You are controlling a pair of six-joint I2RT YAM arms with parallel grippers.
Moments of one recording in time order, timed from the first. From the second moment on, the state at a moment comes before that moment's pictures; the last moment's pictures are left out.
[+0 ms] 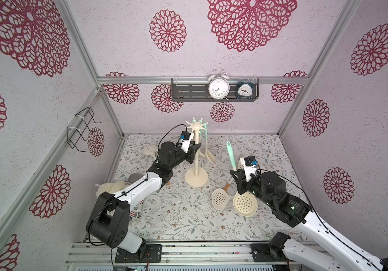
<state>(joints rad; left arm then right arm) -0.46 1.52 0.99 0.47 0.31 -0.03 0.75 0.82 0.81 -0.28 0.12 0.18</state>
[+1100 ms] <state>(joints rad) -0.43 1.05 1.30 -0.42 0.13 -0.32 0.42 1.28 1.22 -0.24 -0.75 0.07</state>
